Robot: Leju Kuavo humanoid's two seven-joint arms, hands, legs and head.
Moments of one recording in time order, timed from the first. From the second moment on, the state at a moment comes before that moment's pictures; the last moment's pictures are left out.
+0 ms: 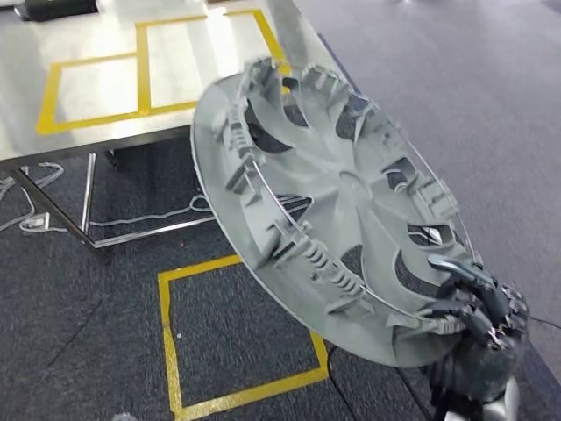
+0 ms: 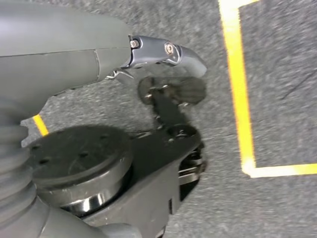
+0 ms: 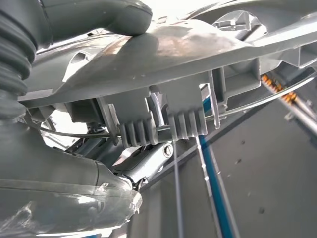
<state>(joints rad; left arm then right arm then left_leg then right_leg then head) -0.04 -0.14 1.18 -0.22 -1.06 -0.21 -0.32 0.21 -0.02 0.32 -2.20 0.77 -0.69 -0.57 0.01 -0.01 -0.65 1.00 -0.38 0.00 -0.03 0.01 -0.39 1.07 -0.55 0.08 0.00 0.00</state>
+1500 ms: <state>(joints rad) -0.05 -0.14 1.18 -0.22 -1.05 -0.22 -0.33 0.21 -0.01 0.31 -2.20 0.75 -0.69 -0.60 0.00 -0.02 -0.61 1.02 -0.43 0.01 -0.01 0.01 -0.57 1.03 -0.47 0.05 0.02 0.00</state>
